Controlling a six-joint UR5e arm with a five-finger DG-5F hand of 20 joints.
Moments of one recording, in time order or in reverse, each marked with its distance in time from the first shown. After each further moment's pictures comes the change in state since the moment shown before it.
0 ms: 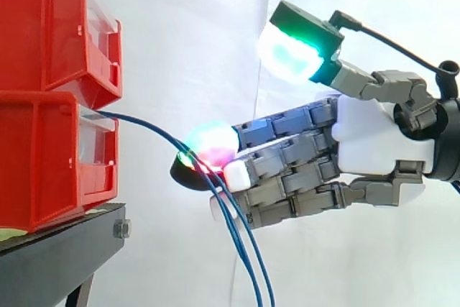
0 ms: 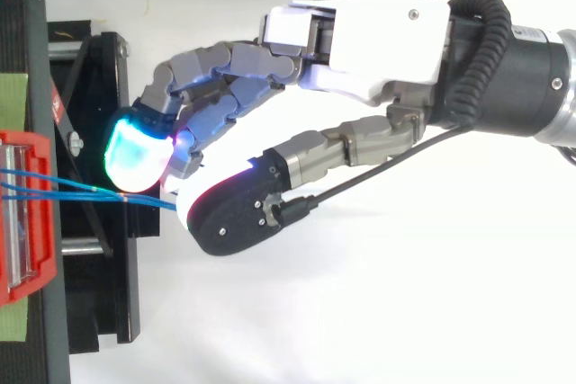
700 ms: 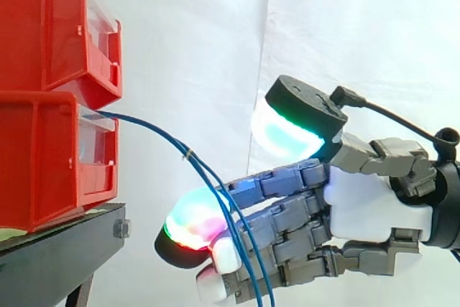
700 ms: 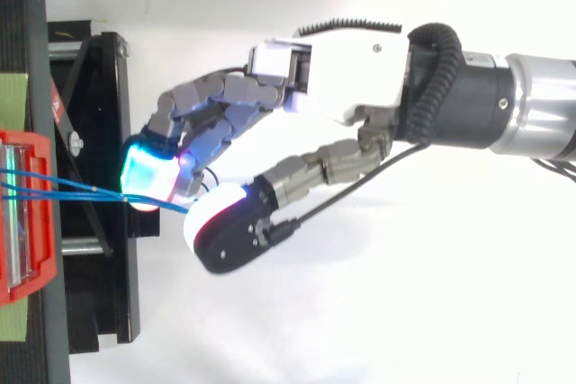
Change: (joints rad) arm 0.017 -0.079 -0.017 0.111 -0.020 0.004
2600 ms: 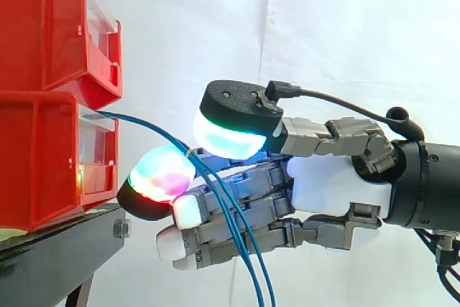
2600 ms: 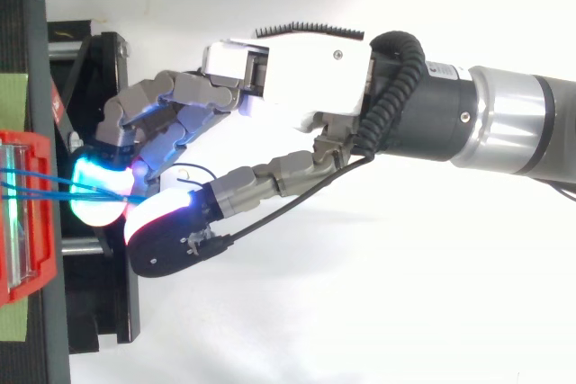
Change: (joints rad) arm 0.005 -0.048 0.110 -0.004 0.054 -0.020
